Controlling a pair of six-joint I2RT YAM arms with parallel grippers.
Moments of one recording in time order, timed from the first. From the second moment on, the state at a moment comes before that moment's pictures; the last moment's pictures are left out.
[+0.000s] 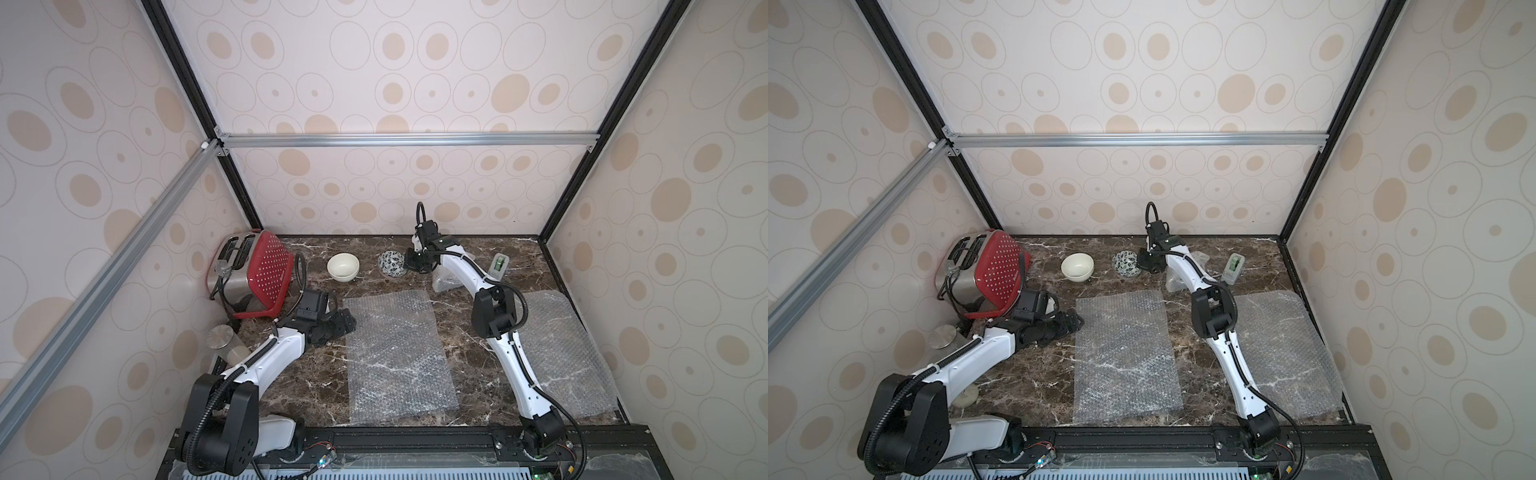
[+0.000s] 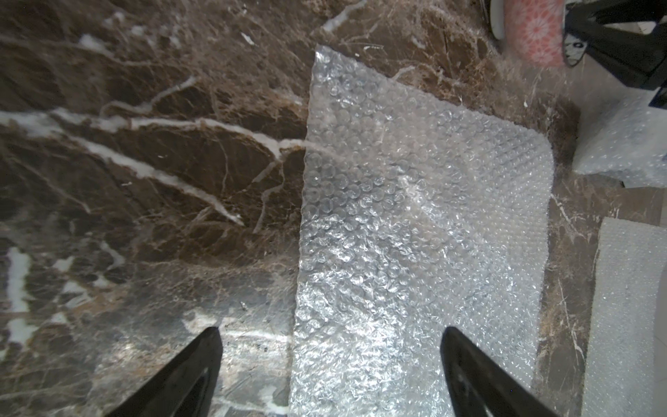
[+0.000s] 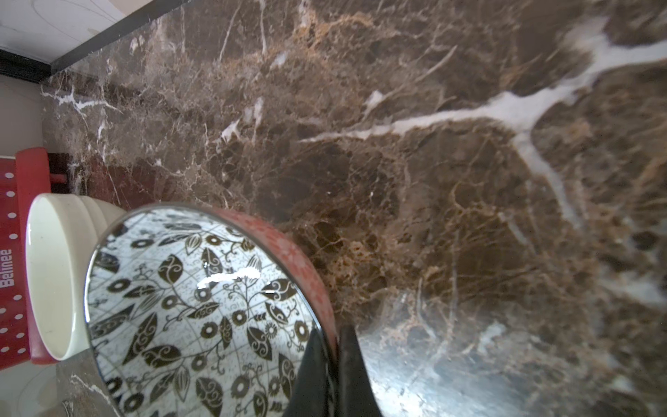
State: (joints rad) left arm -0.23 1.29 0.69 -0.39 0.18 -0.60; right arm 0.42 2.68 2.54 -0.83 -0.30 0.54
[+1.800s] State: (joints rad) left arm -0.23 1.19 0.66 -0.30 0.26 -0.60; right arm 0.71 1.97 1.58 -0.92 -0.18 0.35
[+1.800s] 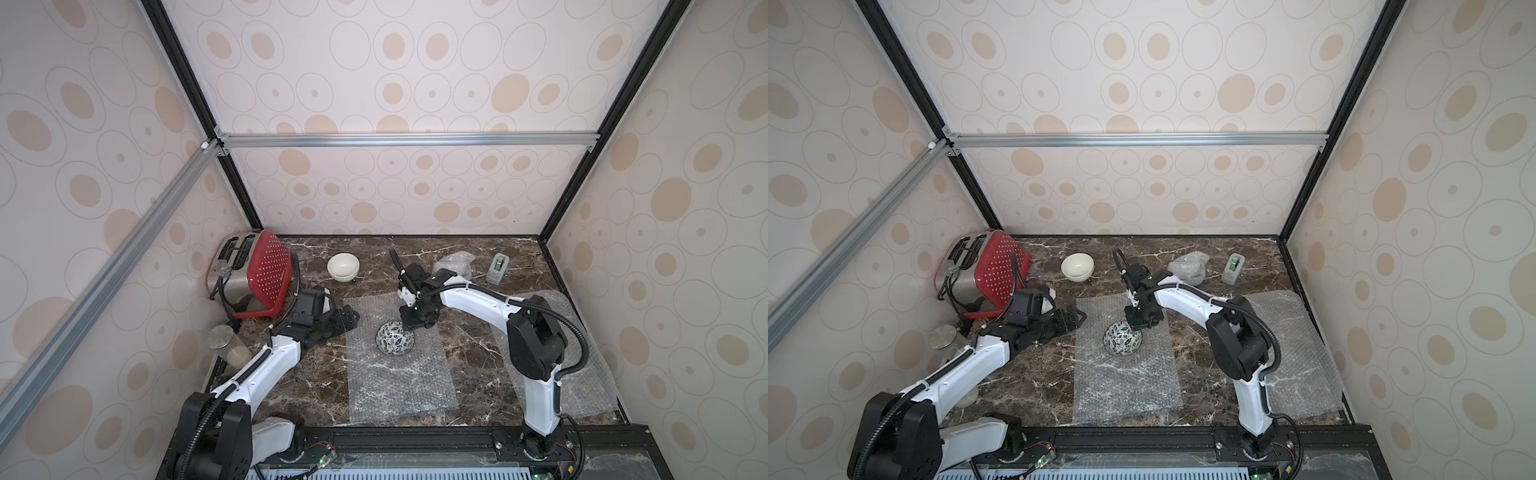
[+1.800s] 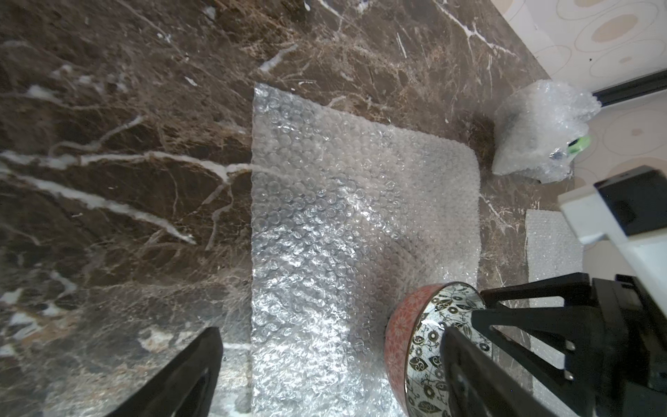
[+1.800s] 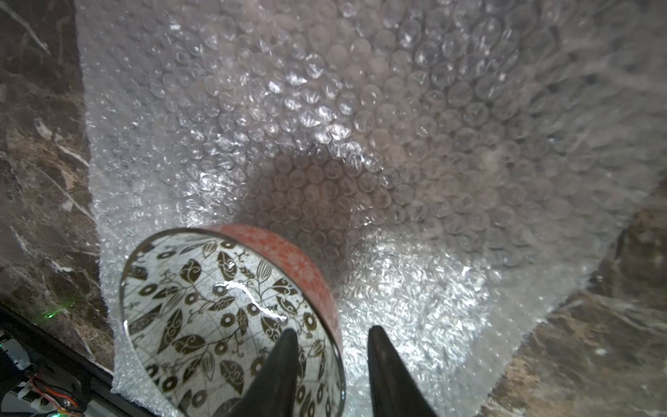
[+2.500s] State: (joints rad) left arm -0.31 1.15 0.60 -0.32 0.33 -0.59; right arm 0.49 2.17 1.74 -0.83 -0.03 0.39
